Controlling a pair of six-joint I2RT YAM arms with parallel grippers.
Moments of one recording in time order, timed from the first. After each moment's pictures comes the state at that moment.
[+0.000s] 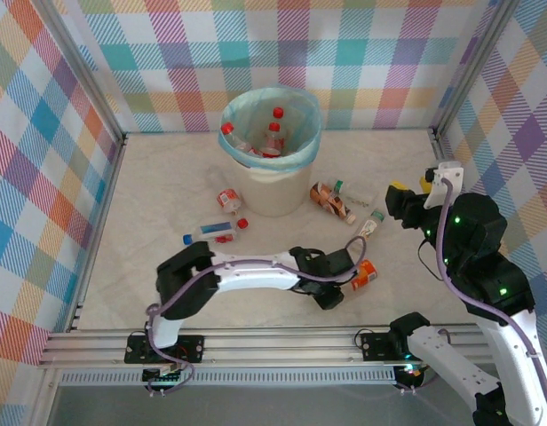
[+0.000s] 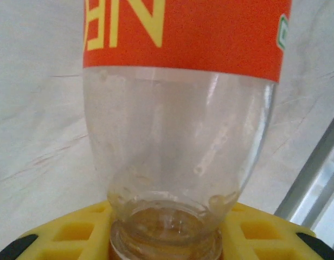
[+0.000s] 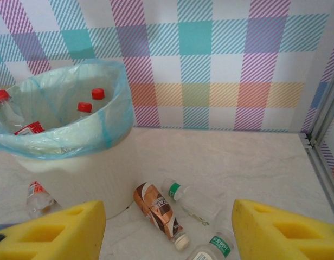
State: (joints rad) left arm -1.24 1.91 1.38 -0.60 -0.01 -0.26; right arm 0.41 0.72 1.26 -0.78 0.19 0.12
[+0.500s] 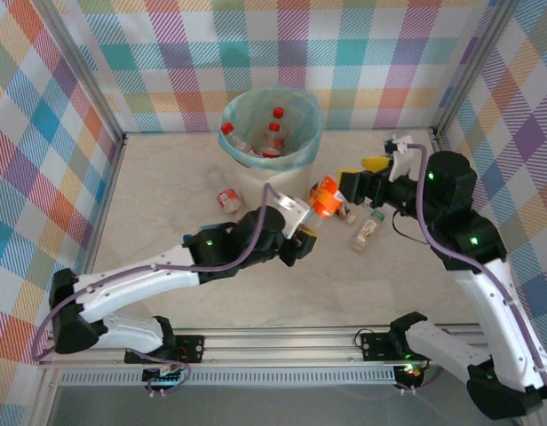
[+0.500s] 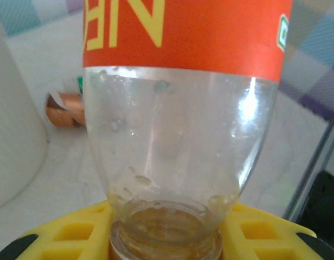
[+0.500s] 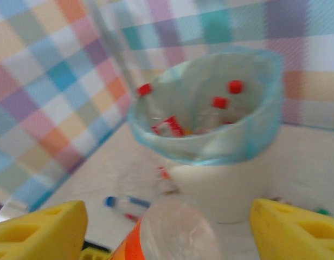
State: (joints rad) left arm -1.12 1.27 1.18 -0.39 -0.20 -0.27; right arm 0.41 0.97 1.37 -0.62 -0.39 0.26
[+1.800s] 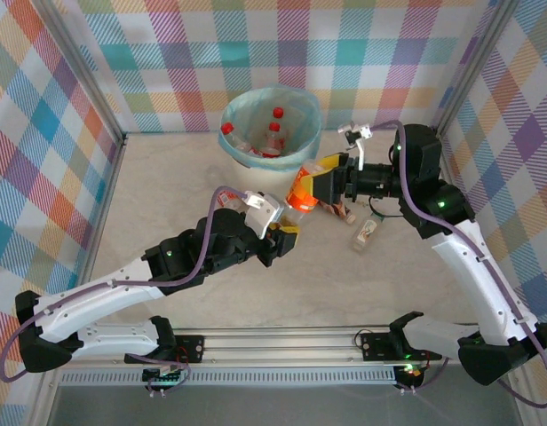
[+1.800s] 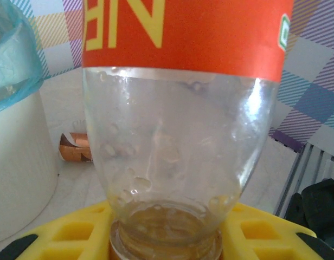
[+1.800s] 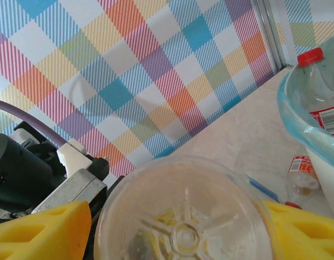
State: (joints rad) left arm -1.12 1.07 1.10 -0.34 -0.16 -0.21; right arm 0.46 1.15 1.44 -0.53 -0.85 0.33
